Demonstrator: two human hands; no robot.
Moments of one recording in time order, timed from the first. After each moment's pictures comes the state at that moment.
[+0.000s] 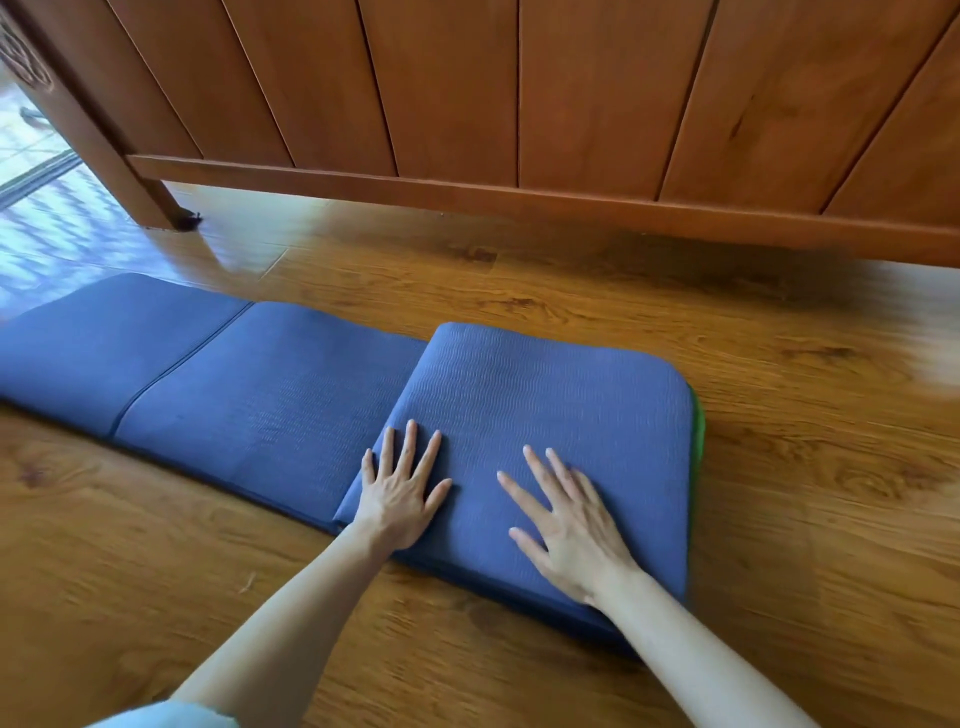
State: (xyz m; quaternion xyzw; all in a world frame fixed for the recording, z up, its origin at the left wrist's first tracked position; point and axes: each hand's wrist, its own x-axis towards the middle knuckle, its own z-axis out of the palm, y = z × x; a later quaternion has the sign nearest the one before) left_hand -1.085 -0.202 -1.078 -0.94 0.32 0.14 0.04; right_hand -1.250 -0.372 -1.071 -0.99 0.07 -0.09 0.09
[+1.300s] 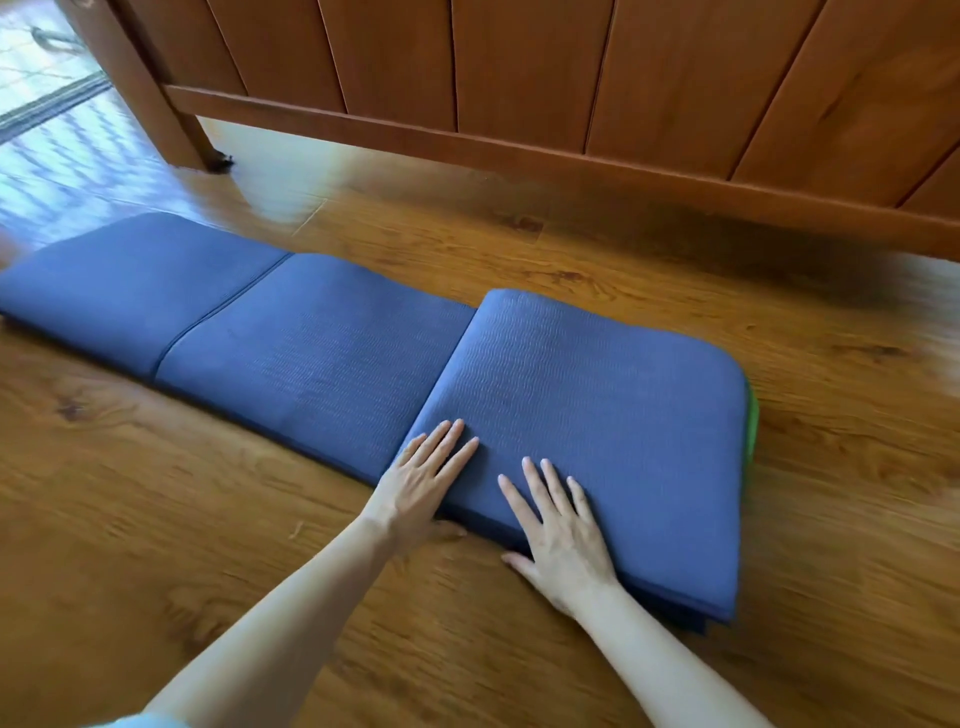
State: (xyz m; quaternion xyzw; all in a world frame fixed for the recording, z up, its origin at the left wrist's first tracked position) left_hand -1.088 -0.135 -1.086 -0.86 0.51 0.06 0.04; right_hand -1.240 -0.292 -1.099 -1.00 0.07 0.03 0.04
